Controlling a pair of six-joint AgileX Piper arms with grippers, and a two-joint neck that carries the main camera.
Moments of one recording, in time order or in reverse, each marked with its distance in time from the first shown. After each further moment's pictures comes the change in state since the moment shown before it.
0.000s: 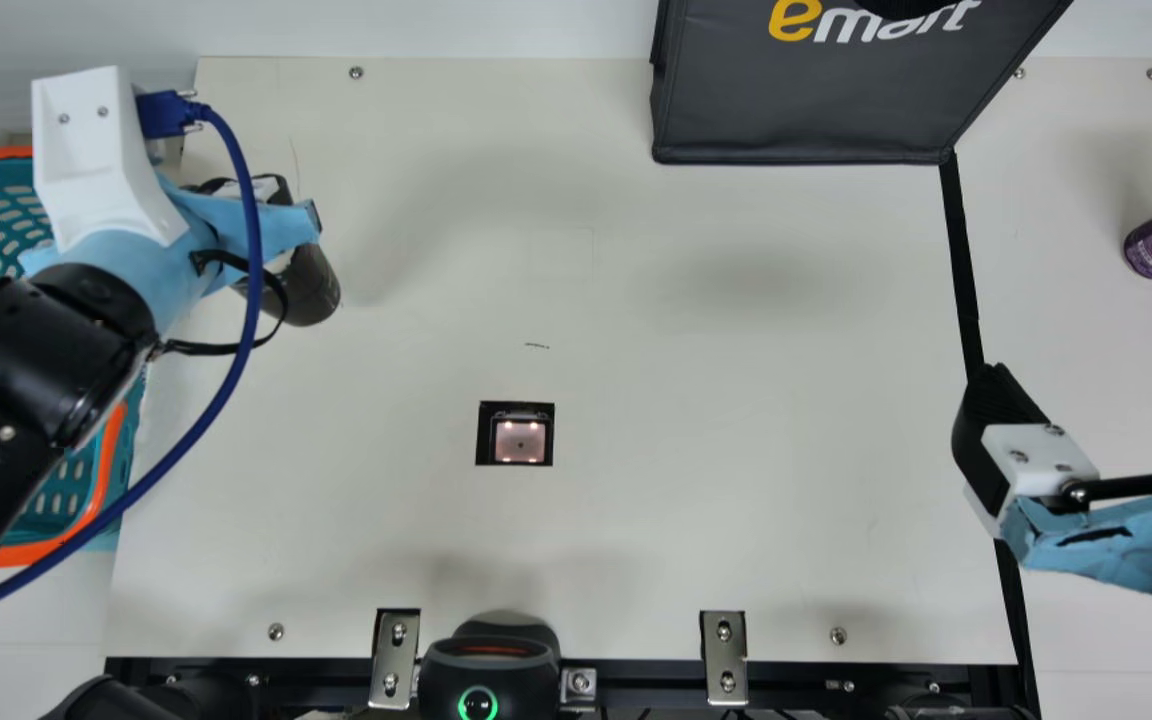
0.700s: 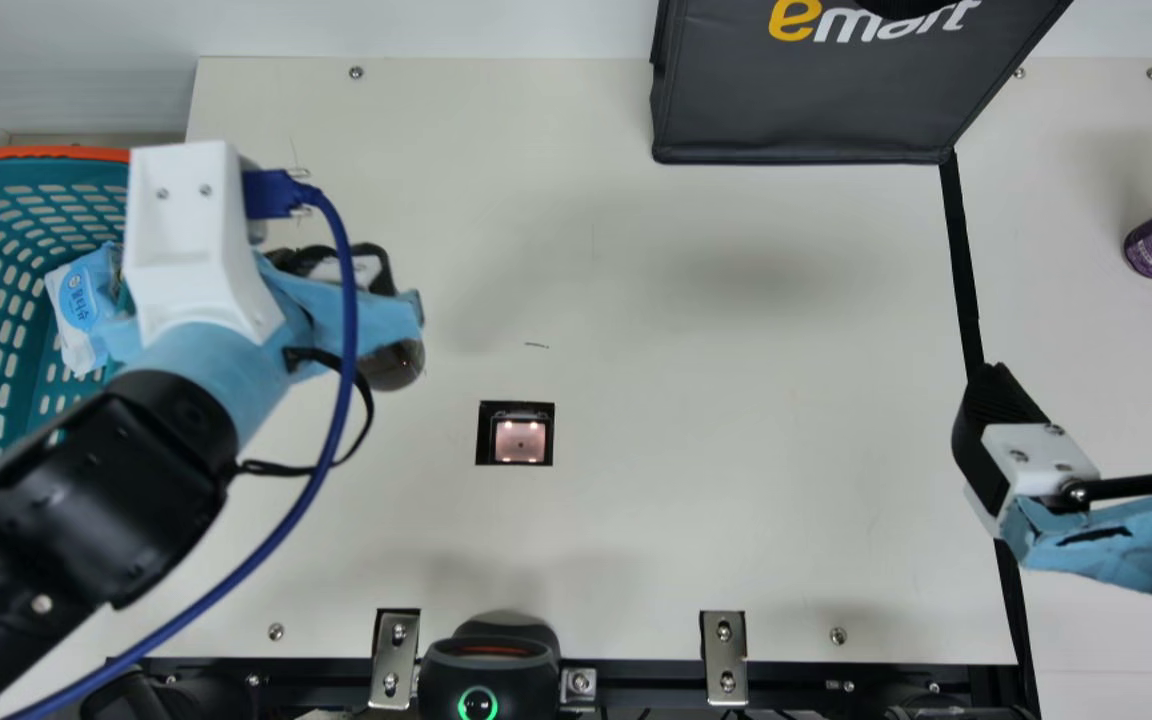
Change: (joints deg) left arm -23.3 -2.0 -3.7 4.3 13.6 -13.3; right arm 0.0 0.0 0.0 0.0 0.0 0.0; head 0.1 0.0
